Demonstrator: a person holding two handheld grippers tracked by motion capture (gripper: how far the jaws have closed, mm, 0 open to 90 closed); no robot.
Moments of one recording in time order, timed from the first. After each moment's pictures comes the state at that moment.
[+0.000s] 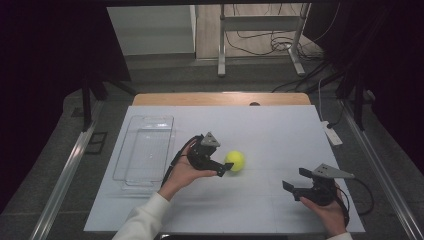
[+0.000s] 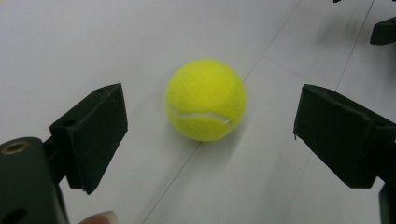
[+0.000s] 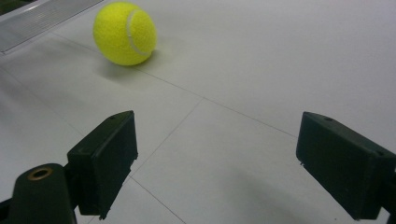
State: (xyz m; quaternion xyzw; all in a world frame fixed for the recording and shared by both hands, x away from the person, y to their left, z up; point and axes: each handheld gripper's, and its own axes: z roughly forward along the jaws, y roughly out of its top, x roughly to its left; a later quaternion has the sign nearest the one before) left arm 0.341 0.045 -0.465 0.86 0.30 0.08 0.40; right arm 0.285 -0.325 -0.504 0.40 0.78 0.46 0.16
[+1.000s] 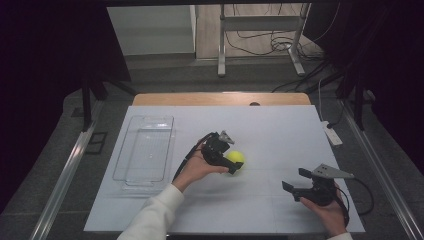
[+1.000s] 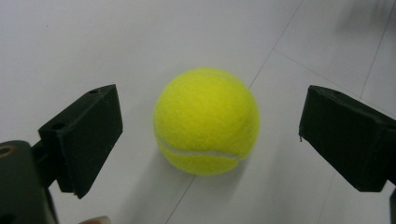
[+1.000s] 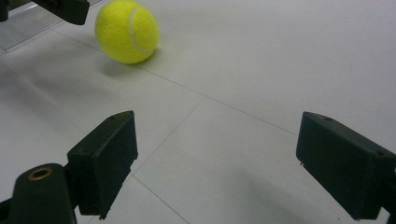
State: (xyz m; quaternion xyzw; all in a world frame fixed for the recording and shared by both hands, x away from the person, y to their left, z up) left arm 0.369 0.012 -0.479 0.88 0.30 0.06 0.36; right arm 0.285 -0.325 -0.505 0.40 0.78 0.46 0.16
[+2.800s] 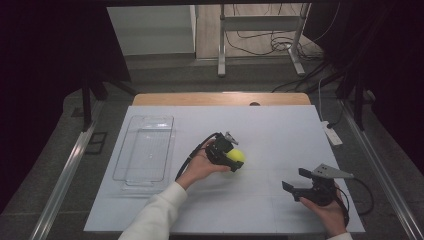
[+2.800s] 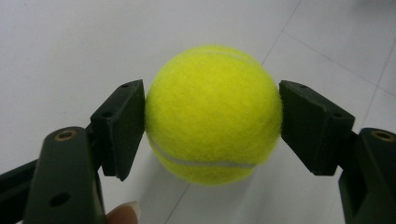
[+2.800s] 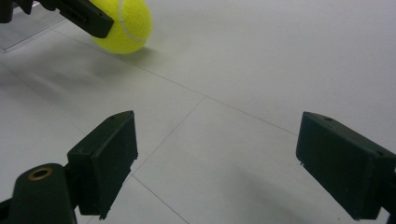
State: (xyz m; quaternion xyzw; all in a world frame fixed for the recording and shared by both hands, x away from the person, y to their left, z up) left arm 0.372 0.003 -0.481 0.90 0.30 0.05 0.32; right arm 0.285 -0.325 -0.505 0.40 0.78 0.46 0.16
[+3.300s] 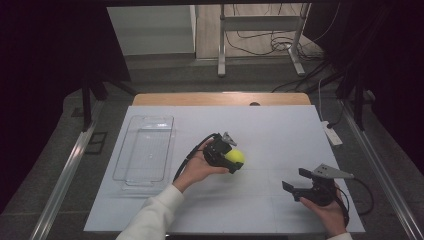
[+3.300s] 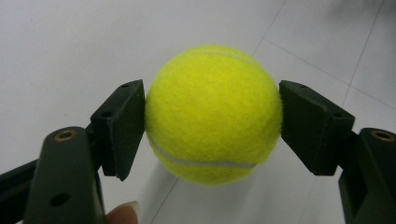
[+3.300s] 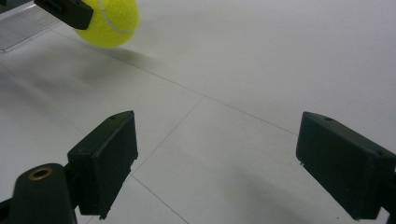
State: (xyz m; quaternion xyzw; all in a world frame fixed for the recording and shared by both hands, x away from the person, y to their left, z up) left arm 0.361 0.009 -0.471 0.89 0.29 0.06 0.34; right arm 0.285 -0.325 -0.505 0.40 0.78 0.46 0.16
